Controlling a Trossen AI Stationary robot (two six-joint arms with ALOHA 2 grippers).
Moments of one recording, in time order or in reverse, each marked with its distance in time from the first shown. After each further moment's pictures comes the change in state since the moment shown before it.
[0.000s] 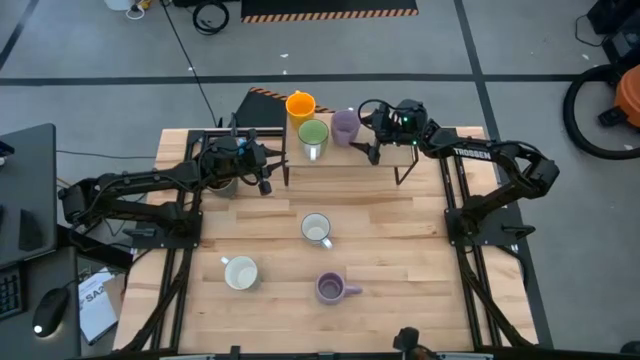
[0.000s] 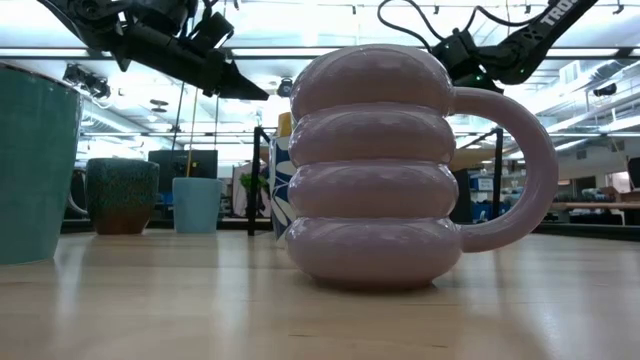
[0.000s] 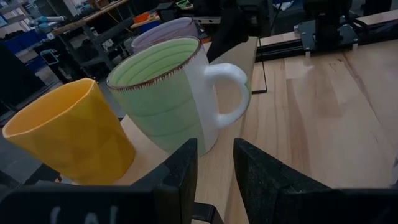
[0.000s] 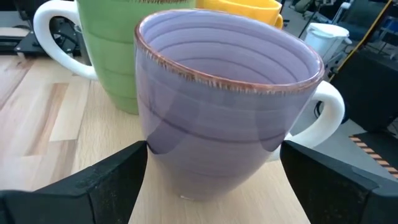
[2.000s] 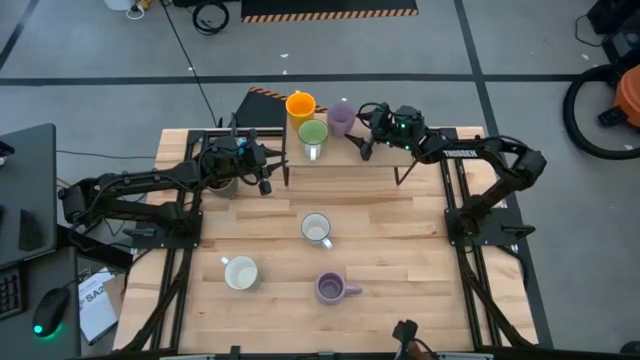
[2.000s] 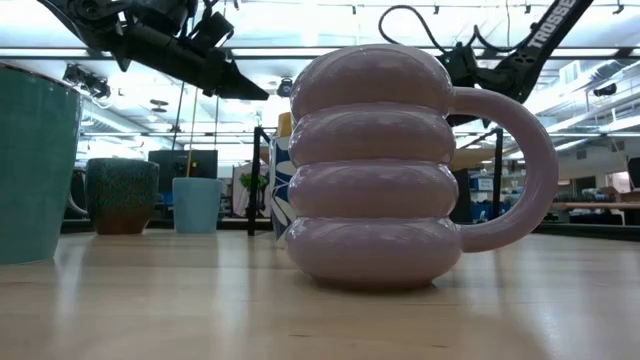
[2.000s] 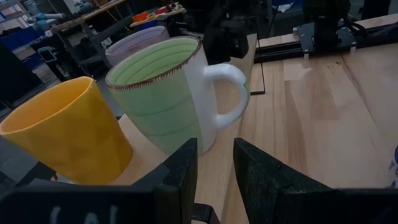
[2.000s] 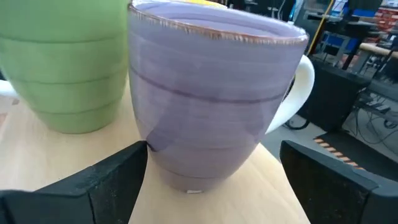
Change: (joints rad) left arm -0.001 0.000 0.000 -0.001 0.004 -0.018; right arm 0.008 0.126 -0.072 0.342 0.146 0.103
